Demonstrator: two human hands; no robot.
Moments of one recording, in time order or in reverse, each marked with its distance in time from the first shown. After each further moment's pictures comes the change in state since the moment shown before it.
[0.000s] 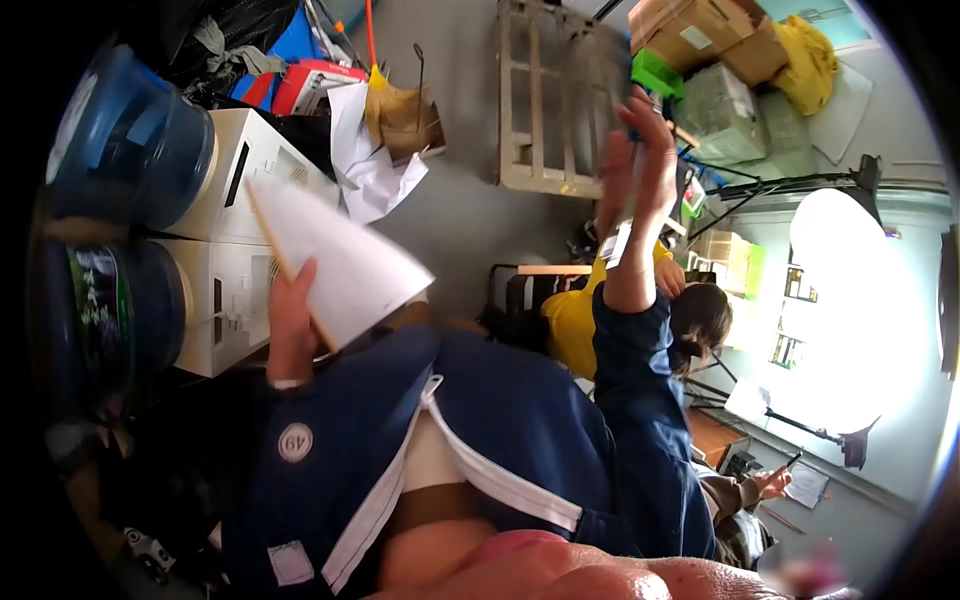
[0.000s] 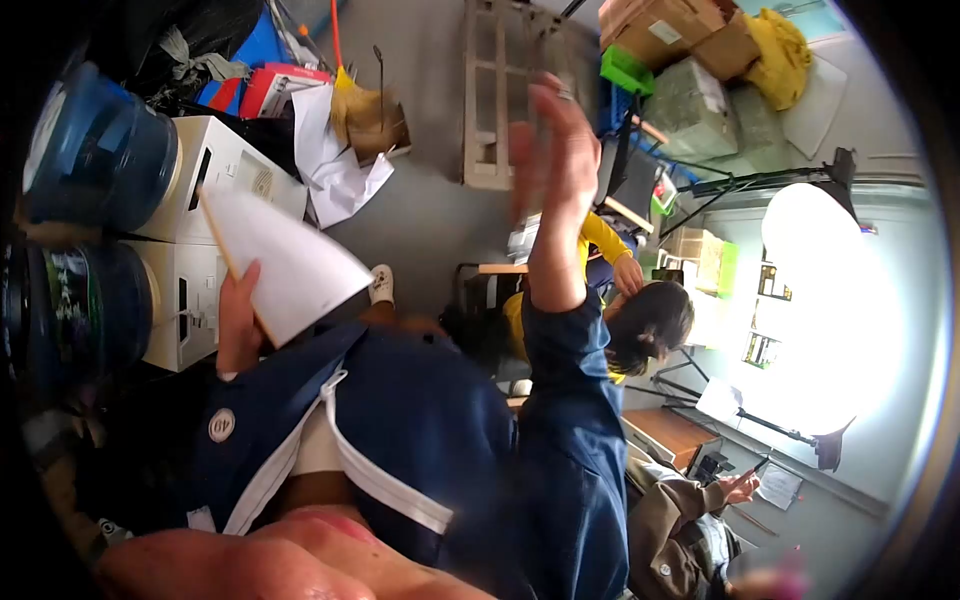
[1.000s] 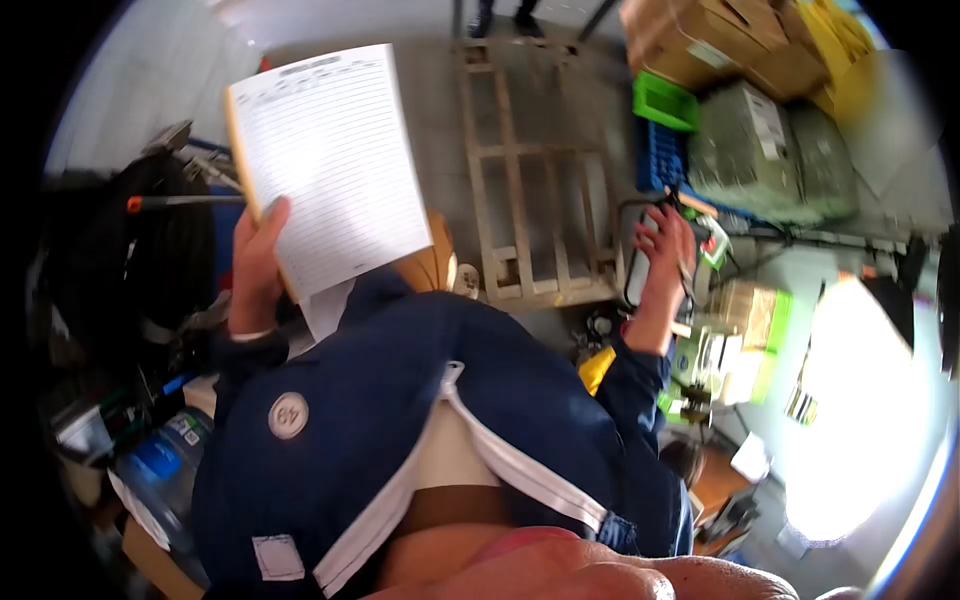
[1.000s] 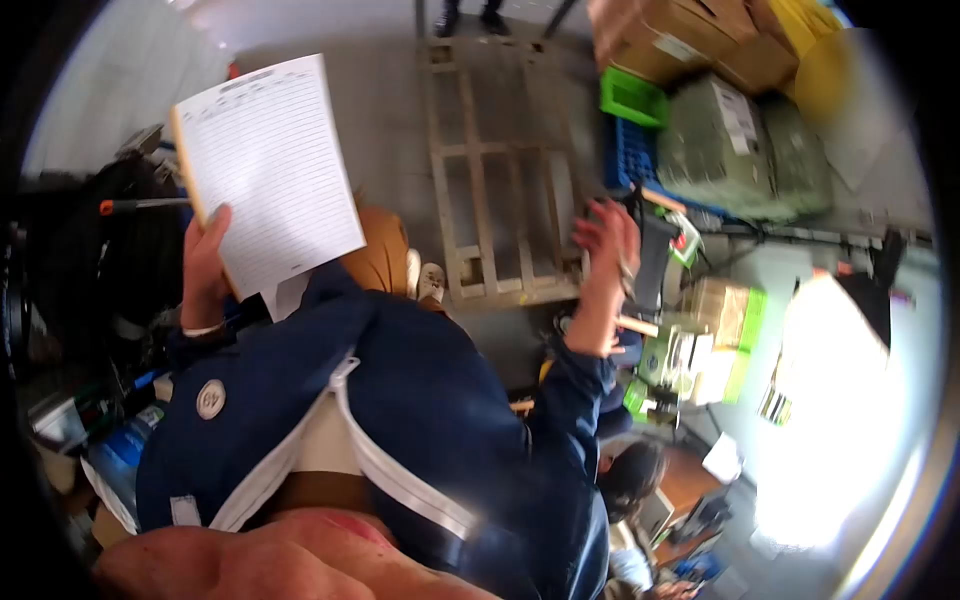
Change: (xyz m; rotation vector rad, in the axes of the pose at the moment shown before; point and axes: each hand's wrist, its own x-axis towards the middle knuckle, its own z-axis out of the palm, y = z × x) left_hand 0.544 0.235 0.448 0.287 -0.264 0.156; right_hand 0.239 0.541 0.100 0.444 0.327 1.162
